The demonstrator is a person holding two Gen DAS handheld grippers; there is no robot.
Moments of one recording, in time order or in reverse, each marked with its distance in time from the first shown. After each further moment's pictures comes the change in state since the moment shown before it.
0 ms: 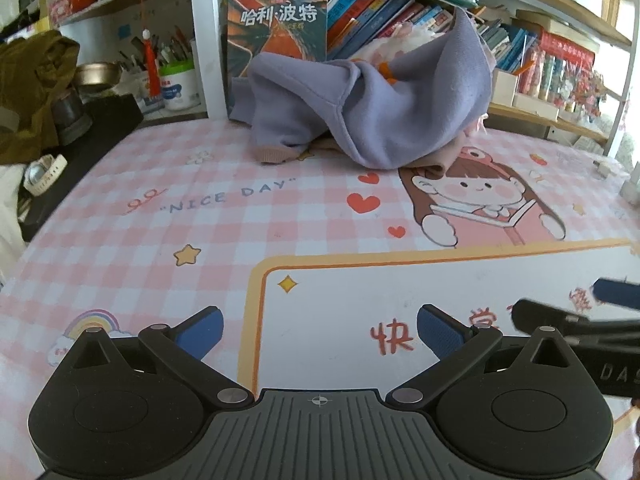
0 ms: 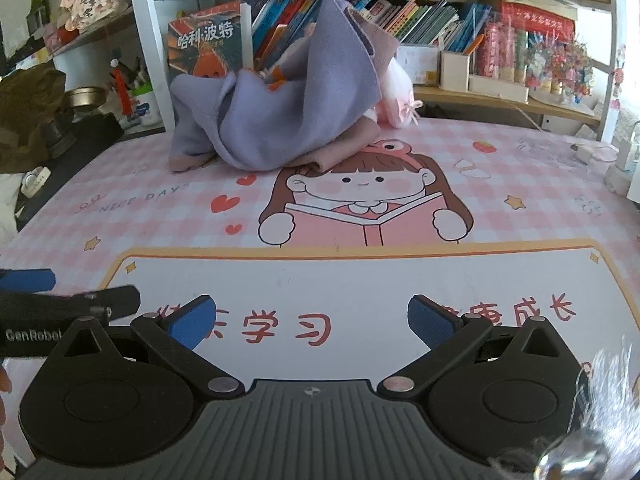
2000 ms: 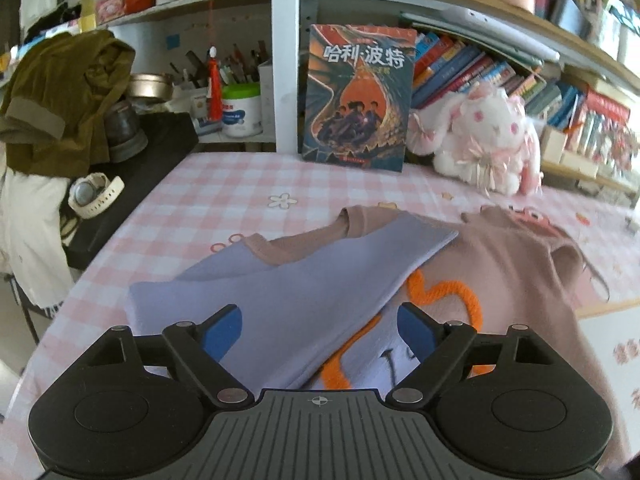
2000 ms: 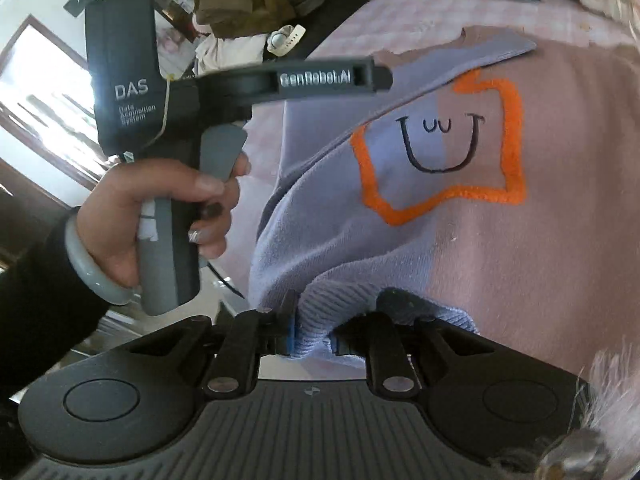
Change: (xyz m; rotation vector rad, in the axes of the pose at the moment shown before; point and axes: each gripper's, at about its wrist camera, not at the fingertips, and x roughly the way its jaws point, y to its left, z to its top) left arm -0.010 0.096 0.030 -0.026 -0.092 0.055; right arm -0.016 0.118 0.012 -0.144 0.489 0.724
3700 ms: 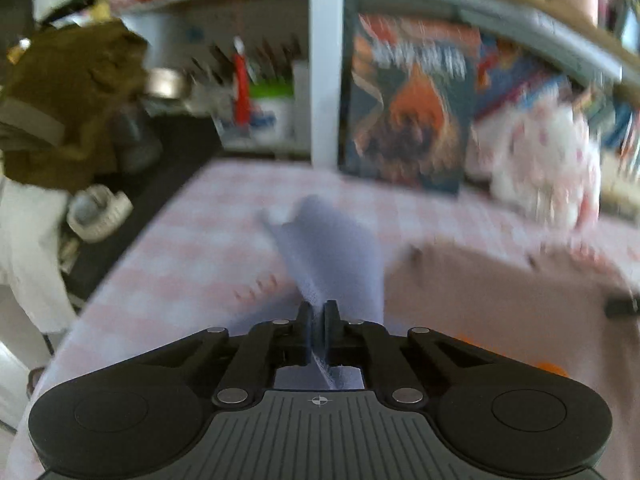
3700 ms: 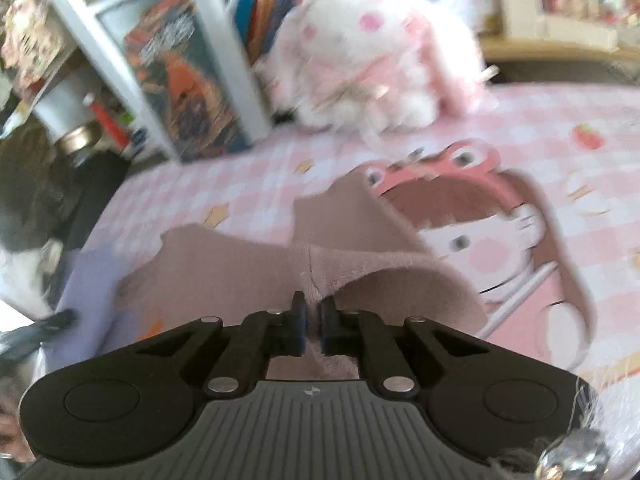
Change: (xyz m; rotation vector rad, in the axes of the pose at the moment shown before) left arm 0.051 0.022 0.049 -0.072 -0.041 0.080; right arm -0.055 -0.195 0.097 0.333 -0.425 -0.522
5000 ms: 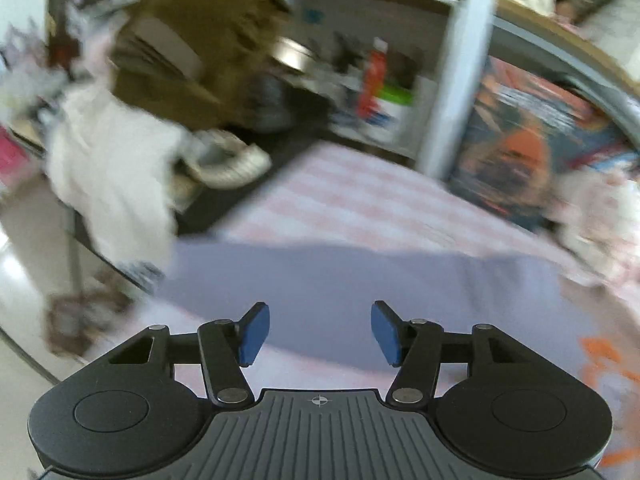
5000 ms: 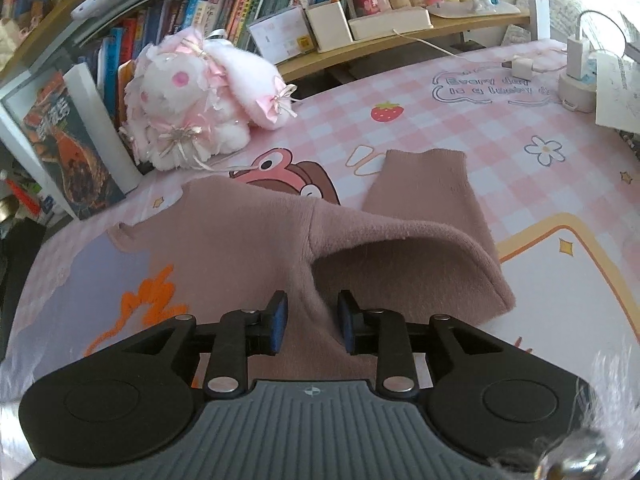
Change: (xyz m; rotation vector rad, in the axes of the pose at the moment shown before) left arm -0.031 0.085 -0.031 -0.275 0.096 0.012; right arm -0.060 -0.081 -0.054 0.193 -0.082 -0.199
